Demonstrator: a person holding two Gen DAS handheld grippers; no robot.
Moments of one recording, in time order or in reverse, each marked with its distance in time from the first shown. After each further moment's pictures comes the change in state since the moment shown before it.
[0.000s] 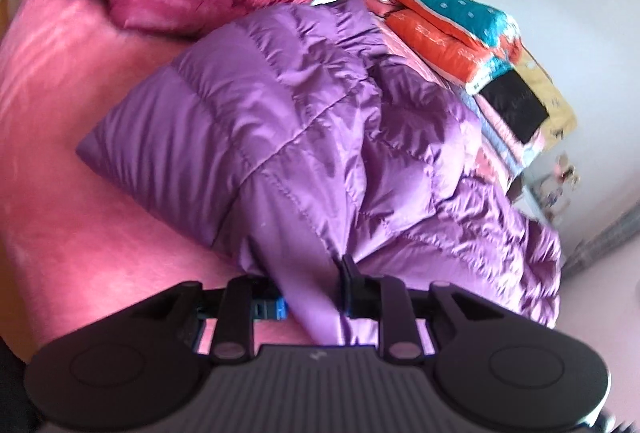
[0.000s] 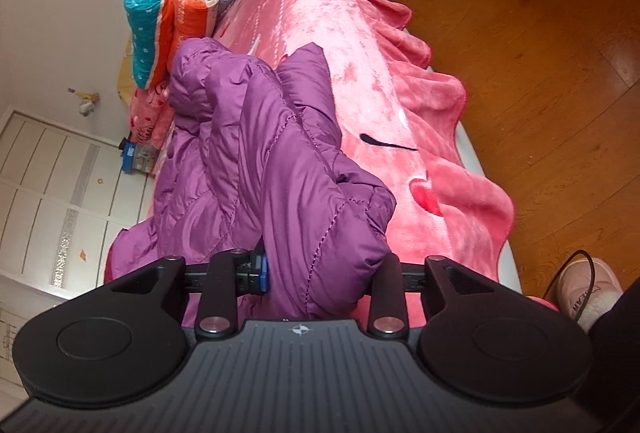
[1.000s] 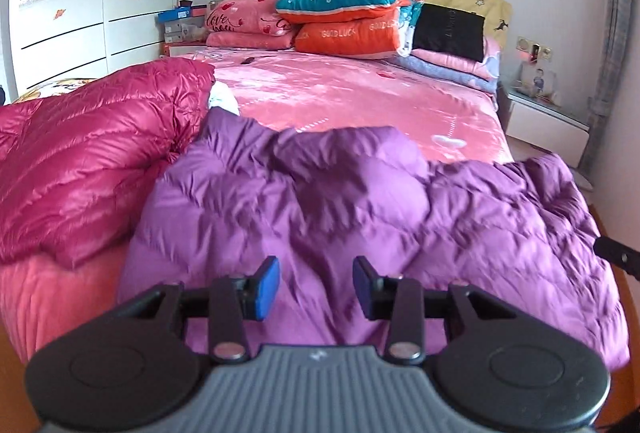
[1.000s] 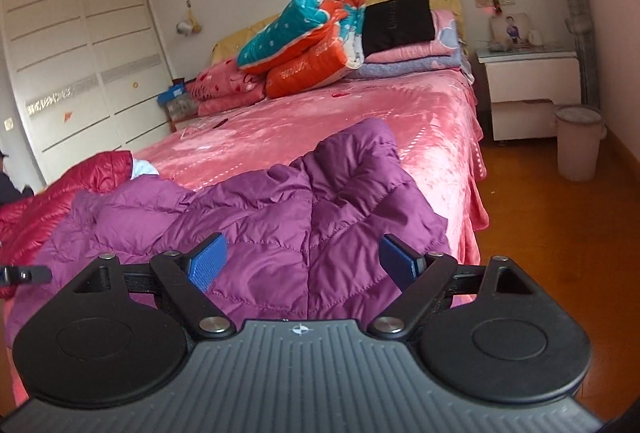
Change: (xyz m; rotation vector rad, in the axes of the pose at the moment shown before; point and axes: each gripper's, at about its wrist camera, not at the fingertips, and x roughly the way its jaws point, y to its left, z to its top) left arm -0.003 -0.070 0.040 0.592 -0.106 0.088; right arm 0.013 0.107 -0.012 -0.853 -0.241 -0.017
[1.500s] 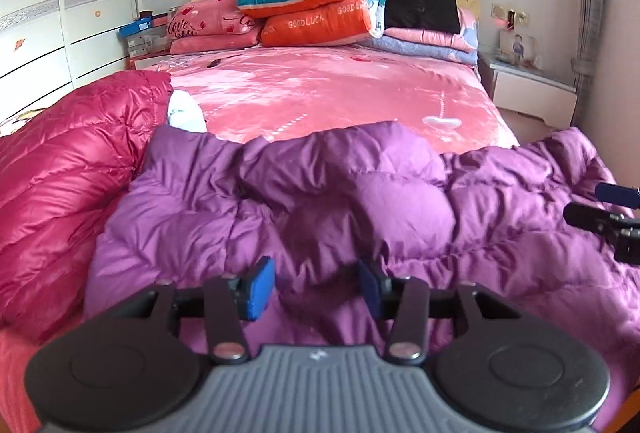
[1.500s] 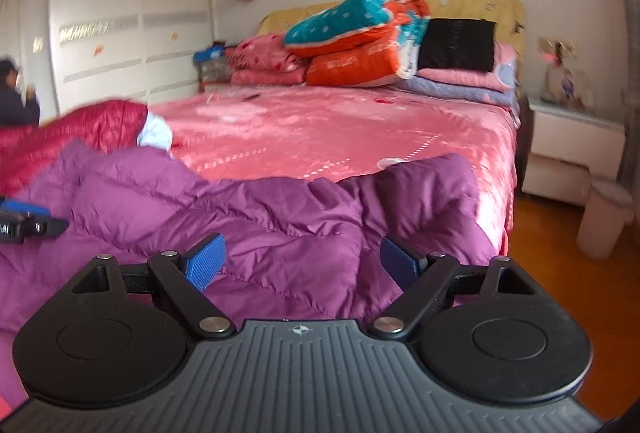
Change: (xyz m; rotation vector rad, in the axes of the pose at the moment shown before) left arm 0.066 -0.006 0.021 0.137 0.031 -0.040; right arm 0.073 0.043 0.014 -0.283 0.053 0.039
